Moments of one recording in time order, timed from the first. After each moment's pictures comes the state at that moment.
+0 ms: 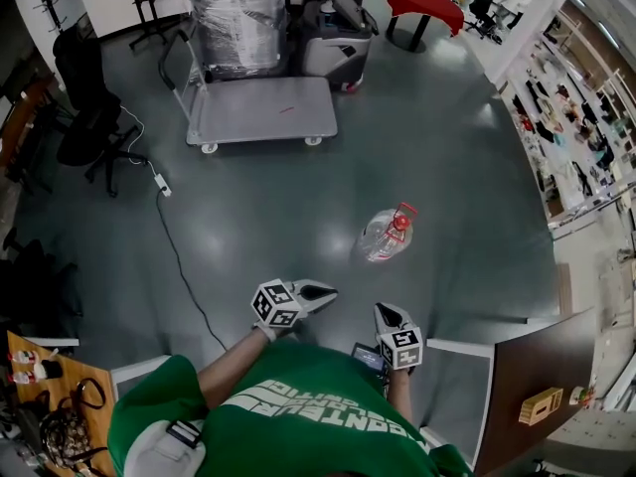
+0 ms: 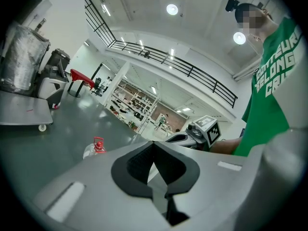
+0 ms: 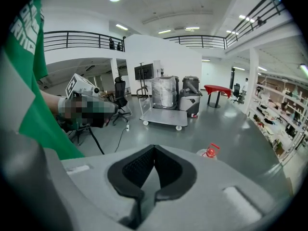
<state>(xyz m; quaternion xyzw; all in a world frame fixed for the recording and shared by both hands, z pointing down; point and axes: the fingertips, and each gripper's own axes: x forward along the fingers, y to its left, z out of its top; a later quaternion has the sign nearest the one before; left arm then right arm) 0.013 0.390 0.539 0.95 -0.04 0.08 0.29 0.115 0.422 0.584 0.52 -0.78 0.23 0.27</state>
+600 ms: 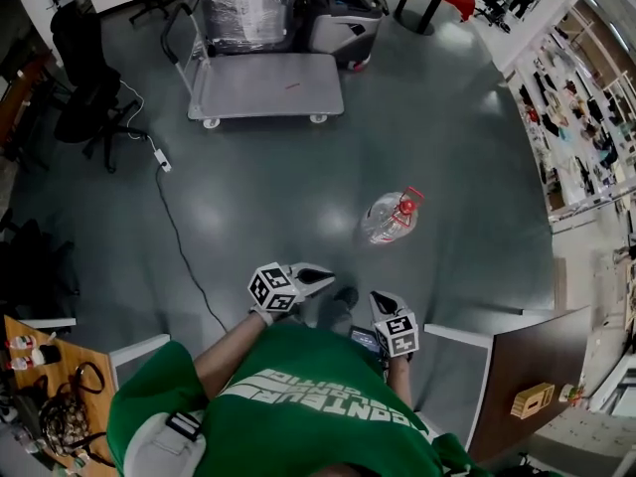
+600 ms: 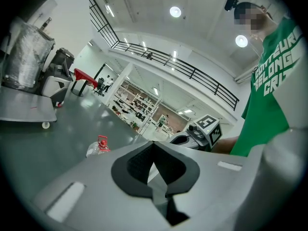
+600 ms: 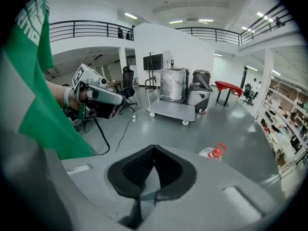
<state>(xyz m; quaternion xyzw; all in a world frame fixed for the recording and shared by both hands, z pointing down) -0.007 0.380 0.548 0.95 -0.05 0.08 0.30 0.086 0.422 0.599 0.47 -0.79 0.22 0.33</state>
